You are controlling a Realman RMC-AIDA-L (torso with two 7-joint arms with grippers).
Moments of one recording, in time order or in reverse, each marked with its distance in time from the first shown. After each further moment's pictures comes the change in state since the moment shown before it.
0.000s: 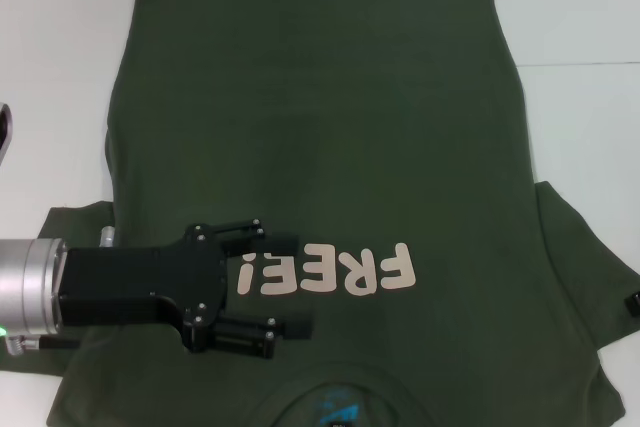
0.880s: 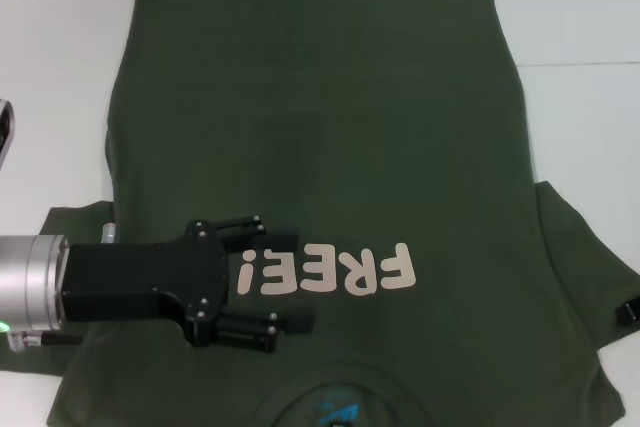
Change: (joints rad) left arm -0.003 0.000 0.003 0.000 -0.001 -0.014 -0.004; right arm 0.007 -0.001 0.012 0.063 0.002 0.028 0.011
